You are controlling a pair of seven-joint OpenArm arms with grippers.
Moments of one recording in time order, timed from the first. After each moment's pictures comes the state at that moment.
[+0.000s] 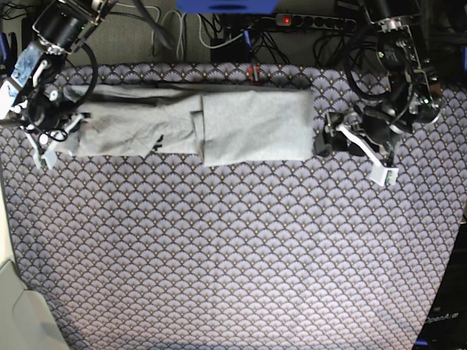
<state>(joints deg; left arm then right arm) 8.3 -8.4 -20.4 101.0 -37.6 -22.1 64.8 0.5 7.0 40.7 88.1 13.6 39.9 -76.3</state>
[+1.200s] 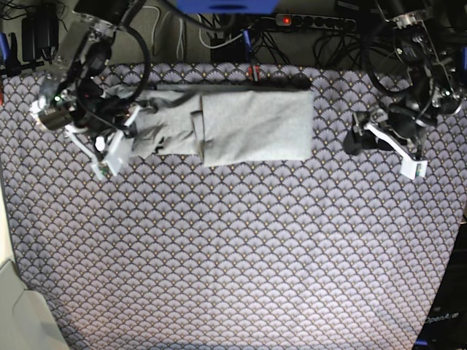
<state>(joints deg) 9.6 -10.5 -28.2 101.3 -38.4 -22.1 65.2 -5.0 -5.3 24.2 109.7 15.8 39.9 -83.5</state>
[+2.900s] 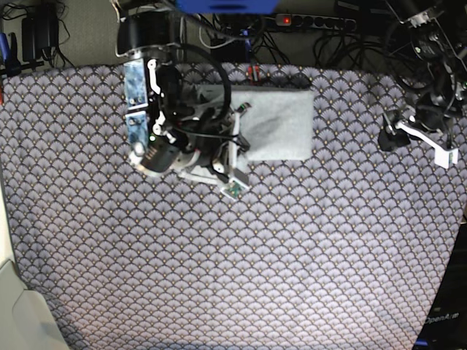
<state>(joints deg) 9.4 -11.6 -38.8 97.7 -37.6 -22.1 65.2 3.2 -8.5 -7.3 98.1 16.1 39.9 -78.9</state>
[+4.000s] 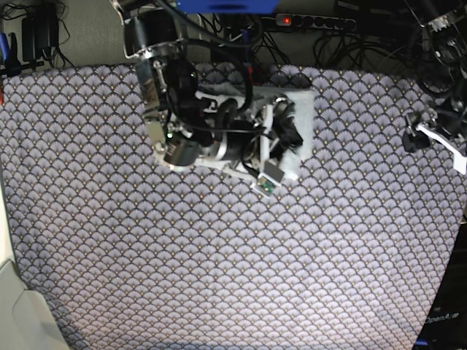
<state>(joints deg) 9.8 -18.6 -38.9 98.3 -34.5 -21.9 65.5 3.2 -8.1 -14.5 93.3 31.1 39.9 -68.1</state>
